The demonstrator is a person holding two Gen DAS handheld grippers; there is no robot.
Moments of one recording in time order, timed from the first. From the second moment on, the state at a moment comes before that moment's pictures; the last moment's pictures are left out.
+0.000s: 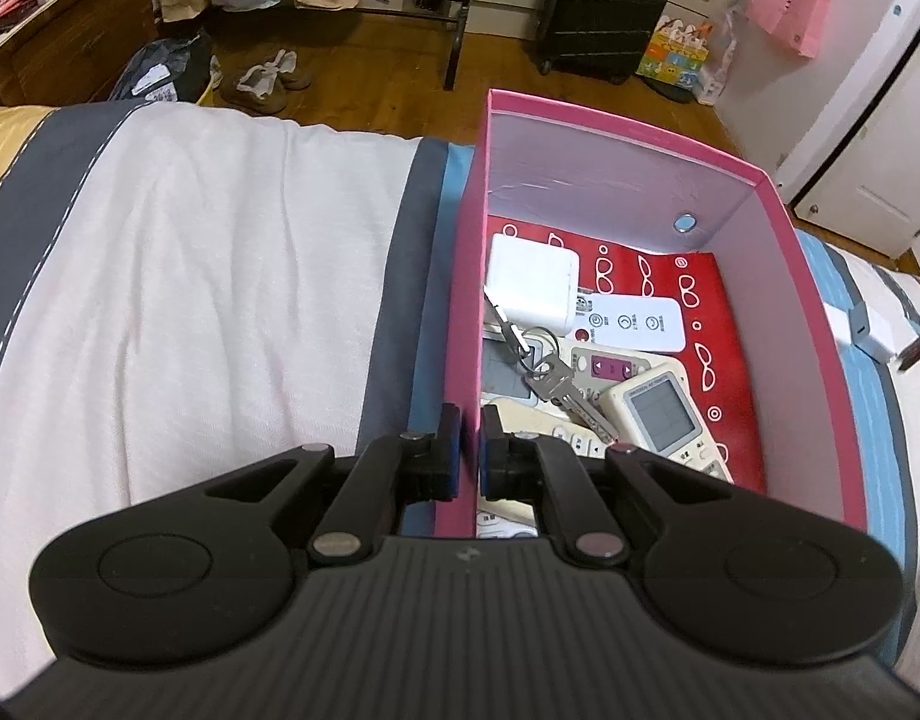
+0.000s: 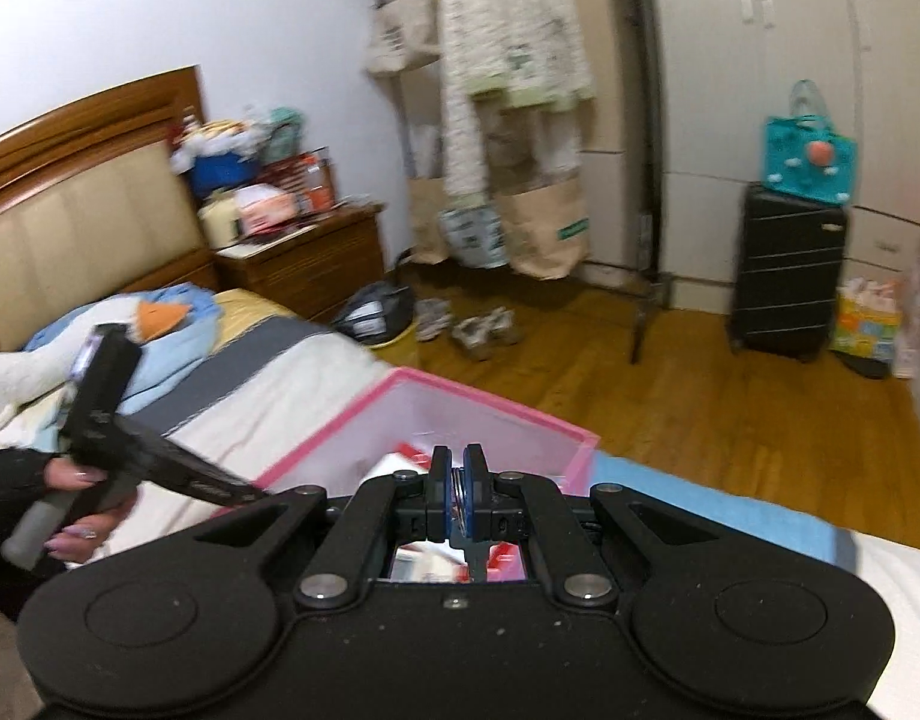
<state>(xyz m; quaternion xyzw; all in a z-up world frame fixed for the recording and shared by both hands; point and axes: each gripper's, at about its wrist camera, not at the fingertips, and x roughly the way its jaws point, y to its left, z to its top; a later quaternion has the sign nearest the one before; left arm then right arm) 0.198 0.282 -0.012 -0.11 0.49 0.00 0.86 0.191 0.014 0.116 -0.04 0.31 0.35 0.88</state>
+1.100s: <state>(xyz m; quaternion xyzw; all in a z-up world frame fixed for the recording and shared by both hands) 0.198 0.282 -0.015 -0.10 0.49 -0.02 0.87 0.306 0.128 0.016 -0.12 0.46 0.38 0.79</state>
